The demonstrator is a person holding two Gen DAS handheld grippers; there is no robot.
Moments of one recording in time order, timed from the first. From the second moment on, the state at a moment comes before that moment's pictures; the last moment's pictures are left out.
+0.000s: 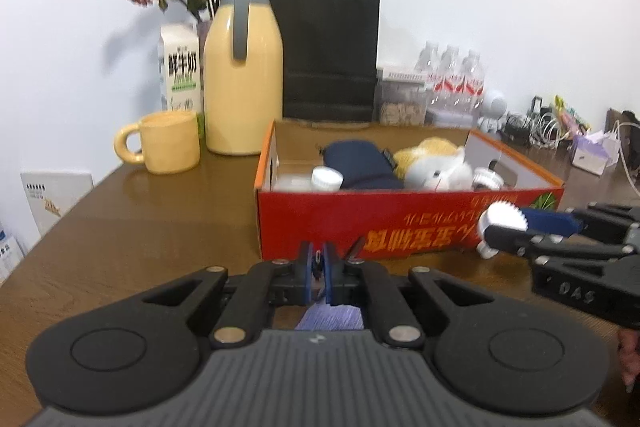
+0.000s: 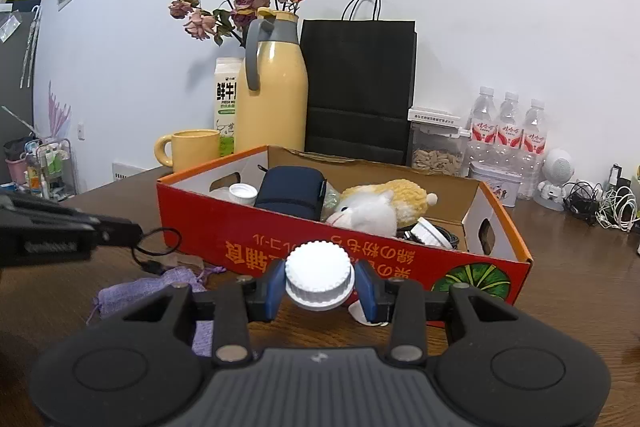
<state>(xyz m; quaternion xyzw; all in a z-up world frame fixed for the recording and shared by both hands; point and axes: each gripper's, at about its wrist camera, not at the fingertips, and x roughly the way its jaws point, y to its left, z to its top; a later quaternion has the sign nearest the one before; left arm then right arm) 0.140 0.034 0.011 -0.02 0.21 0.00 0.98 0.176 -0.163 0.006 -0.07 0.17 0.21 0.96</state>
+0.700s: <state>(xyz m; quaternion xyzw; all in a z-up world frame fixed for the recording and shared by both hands) 0.162 0.010 0.069 -0.01 0.13 -0.02 0.99 0.182 -0.176 0.034 -0.07 0.12 0.20 0.97</state>
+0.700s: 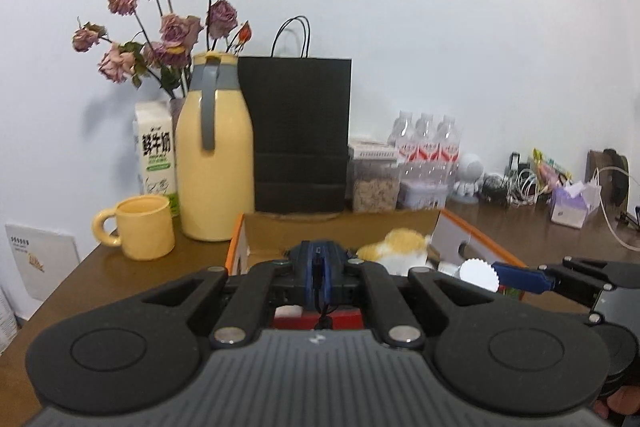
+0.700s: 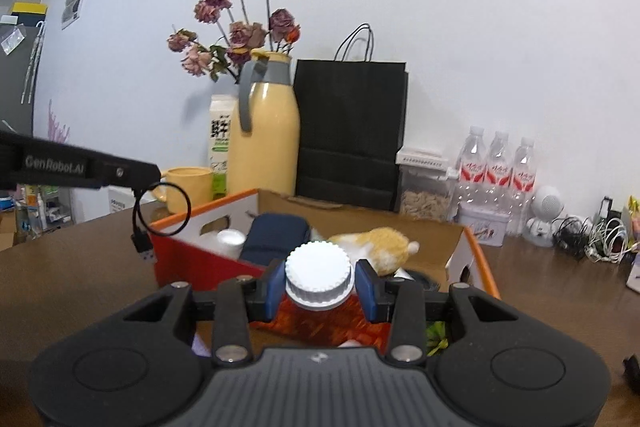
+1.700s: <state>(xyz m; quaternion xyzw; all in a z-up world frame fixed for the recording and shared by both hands) 0.255 0.004 0.042 -0.02 0.12 0.06 0.99 0.285 -0.198 0.025 -0.03 0.16 0.15 0.98</state>
